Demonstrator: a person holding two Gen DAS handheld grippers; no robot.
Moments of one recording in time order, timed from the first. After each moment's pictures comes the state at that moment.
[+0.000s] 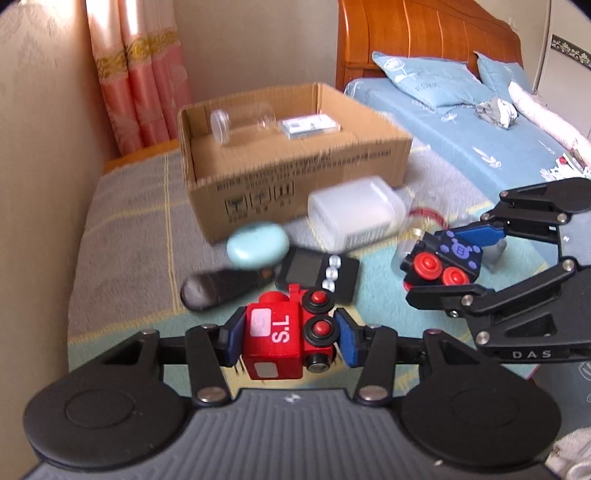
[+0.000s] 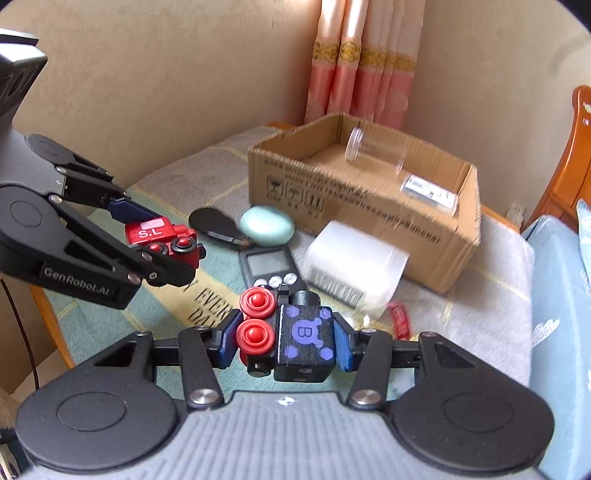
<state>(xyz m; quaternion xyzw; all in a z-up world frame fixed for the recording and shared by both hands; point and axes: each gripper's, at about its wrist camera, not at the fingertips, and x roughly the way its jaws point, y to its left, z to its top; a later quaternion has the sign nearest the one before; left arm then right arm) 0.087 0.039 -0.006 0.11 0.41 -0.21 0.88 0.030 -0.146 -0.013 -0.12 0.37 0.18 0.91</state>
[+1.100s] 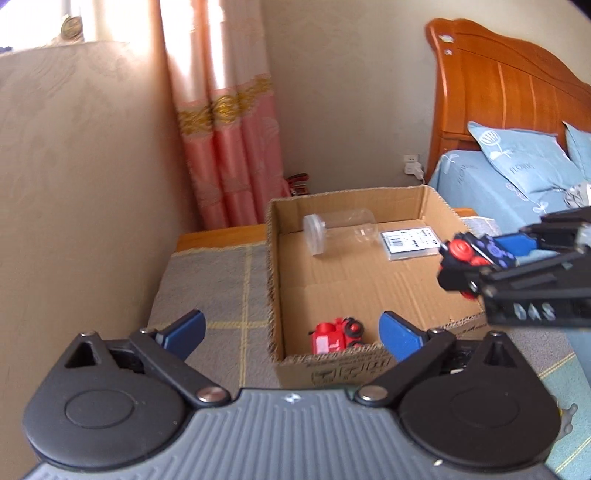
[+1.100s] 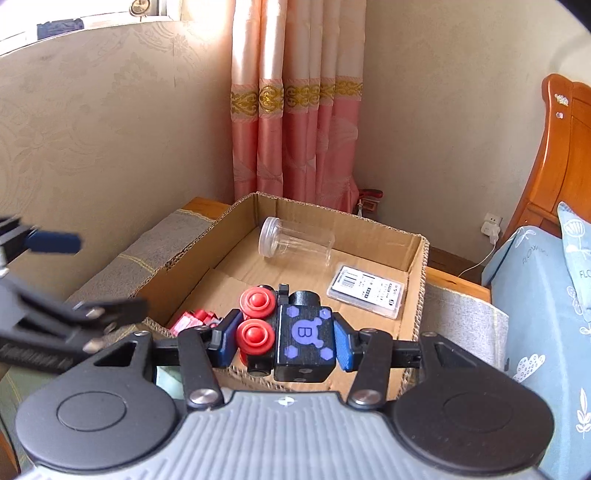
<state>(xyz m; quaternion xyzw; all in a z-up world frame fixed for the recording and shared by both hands) 0.183 0.032 0.038 0.06 0.35 -0.06 0.93 0.187 -0.186 0.046 -0.06 0.35 0.13 0.93</state>
